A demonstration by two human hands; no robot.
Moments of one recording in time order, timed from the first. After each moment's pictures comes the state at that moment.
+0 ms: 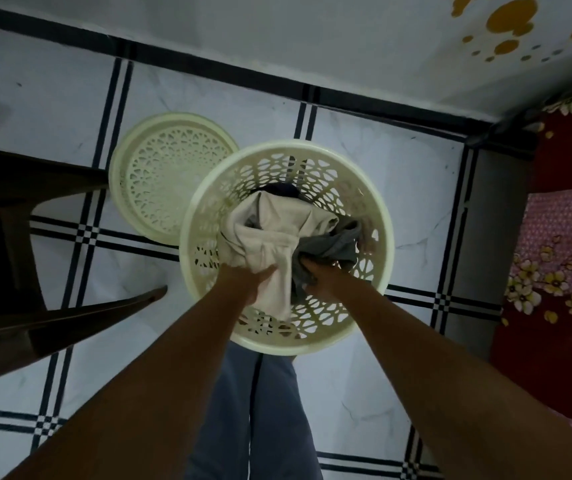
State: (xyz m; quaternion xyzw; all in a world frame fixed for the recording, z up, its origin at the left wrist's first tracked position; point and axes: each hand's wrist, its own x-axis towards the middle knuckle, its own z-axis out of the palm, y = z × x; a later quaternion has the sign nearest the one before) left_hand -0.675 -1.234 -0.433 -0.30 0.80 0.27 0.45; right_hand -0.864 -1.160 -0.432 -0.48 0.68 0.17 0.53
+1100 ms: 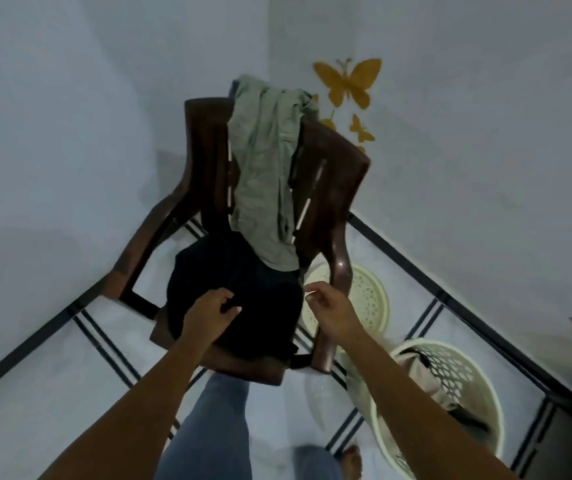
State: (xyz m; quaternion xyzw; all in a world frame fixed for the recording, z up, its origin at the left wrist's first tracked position) left_hand -0.171 -1.356 -0.133 -0.76 0.50 0.41 -0.06; right_hand -0.430 -1.405 -0.074 -0.55 0.63 -0.14 0.52
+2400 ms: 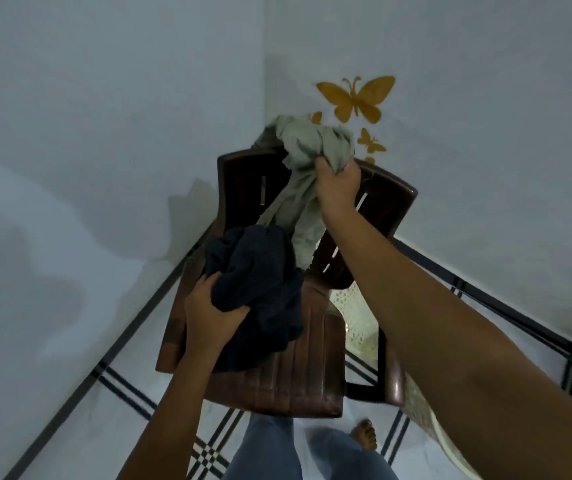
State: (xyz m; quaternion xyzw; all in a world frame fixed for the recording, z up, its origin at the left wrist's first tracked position) left_hand -0.056 -1.457 -0.025 -0.72 0.49 0.34 -0.35; right_hand -0.241 -1.653 0.010 -0.35 0.66 -0.53 0.41
